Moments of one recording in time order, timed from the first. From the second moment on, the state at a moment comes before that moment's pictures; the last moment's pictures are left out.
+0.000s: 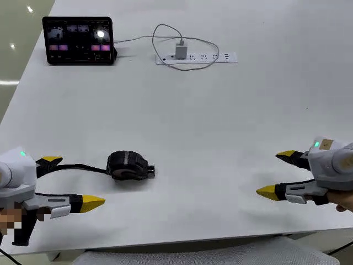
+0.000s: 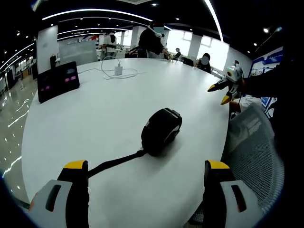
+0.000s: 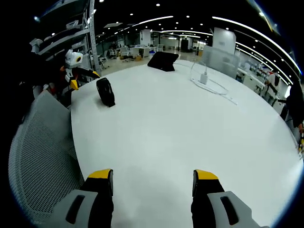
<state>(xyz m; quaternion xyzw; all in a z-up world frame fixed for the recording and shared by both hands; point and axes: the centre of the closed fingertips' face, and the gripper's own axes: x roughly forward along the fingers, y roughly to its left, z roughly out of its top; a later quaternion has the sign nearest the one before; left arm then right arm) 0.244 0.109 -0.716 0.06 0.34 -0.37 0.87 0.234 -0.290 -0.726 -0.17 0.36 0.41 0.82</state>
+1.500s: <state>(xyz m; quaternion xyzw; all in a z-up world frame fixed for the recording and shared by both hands) 0.236 0.119 -0.711 0.05 0.35 -0.35 0.87 0.222 -0.346 -0.714 -0.13 0.36 0.38 0.84</state>
